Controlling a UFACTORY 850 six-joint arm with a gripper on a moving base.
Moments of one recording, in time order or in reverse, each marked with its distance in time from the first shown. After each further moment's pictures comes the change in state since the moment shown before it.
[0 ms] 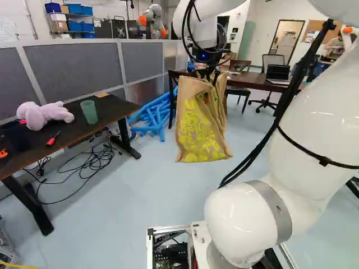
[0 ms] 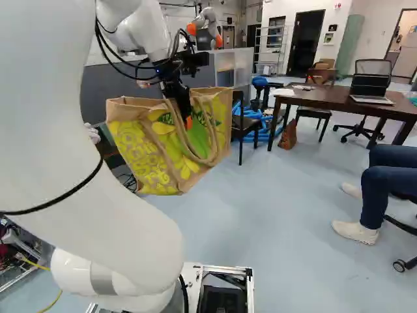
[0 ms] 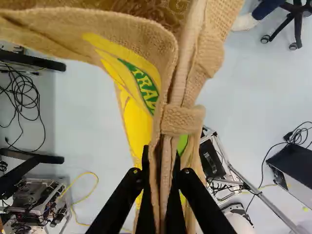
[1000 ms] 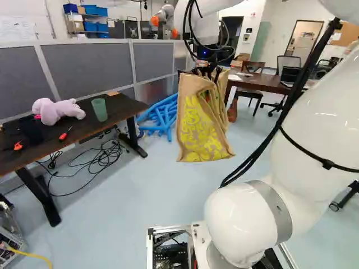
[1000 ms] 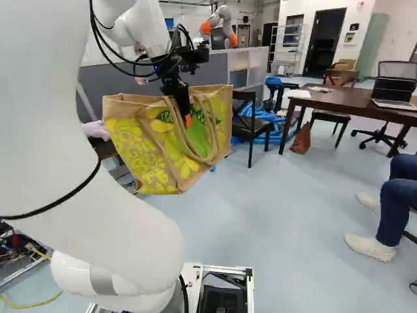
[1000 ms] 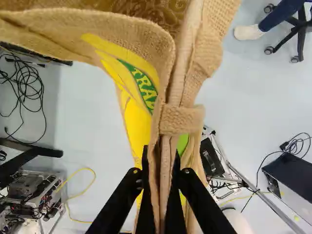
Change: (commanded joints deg) arm 0.0 0.4 -0.1 0.0 -0.5 0.0
